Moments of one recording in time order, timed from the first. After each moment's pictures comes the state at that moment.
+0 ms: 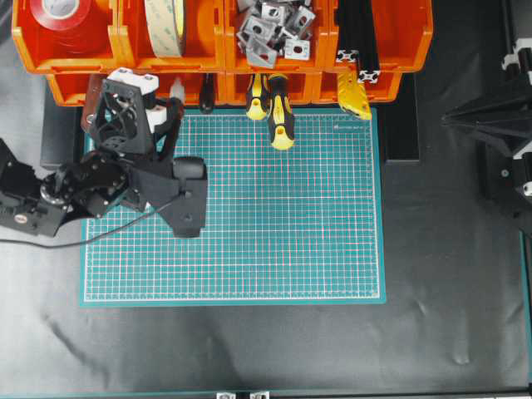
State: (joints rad) left arm -0.31 -0.09 0.47 0.99 1.08 -0.49; right arm 0.02 -1.20 1.22 0.02 0.01 0.09
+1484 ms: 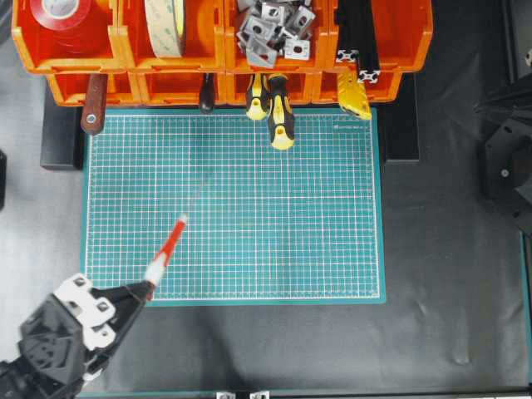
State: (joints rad) left arm -0.87 0.00 0.26 0.98 1.30 -0.41; right arm 0.02 -1.29 1.17 0.02 0.08 0.25
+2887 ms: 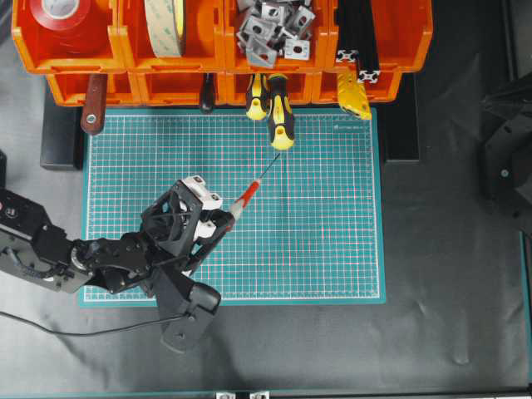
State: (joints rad) left arm -0.43 0.06 0.45 0.98 0.65 -0.37; right arm 0.02 -1.29 1.13 0.02 0.10 0.28
